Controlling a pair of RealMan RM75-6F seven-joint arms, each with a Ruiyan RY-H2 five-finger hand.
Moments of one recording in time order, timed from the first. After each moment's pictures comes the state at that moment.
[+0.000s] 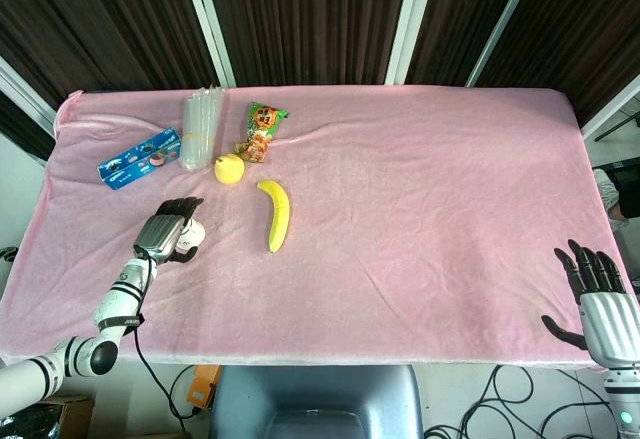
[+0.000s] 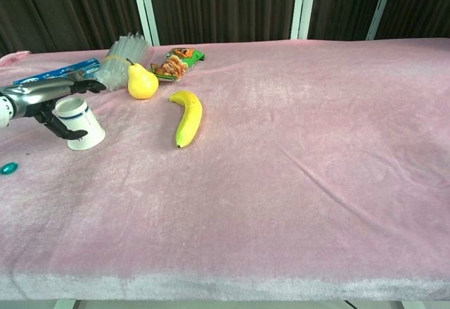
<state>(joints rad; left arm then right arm) -0.71 -1.45 -0.19 -1.27 1.02 0.76 0.13 0.04 -1.07 0.03 -1.64 -1.54 1.50 -0.05</state>
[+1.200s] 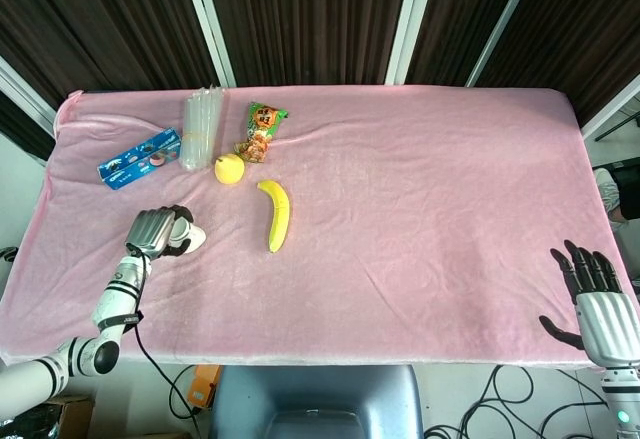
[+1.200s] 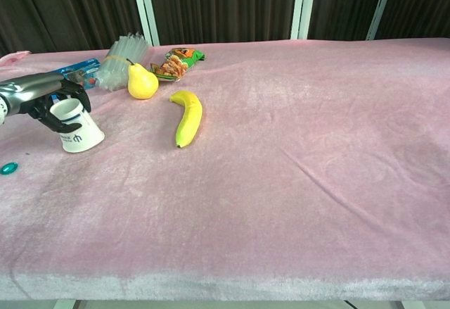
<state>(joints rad) -0.70 -1.51 -0.18 -1.17 1.05 0.85 0.11 0.05 -1.07 0.02 -1.64 -1.55 1.49 -0.06</state>
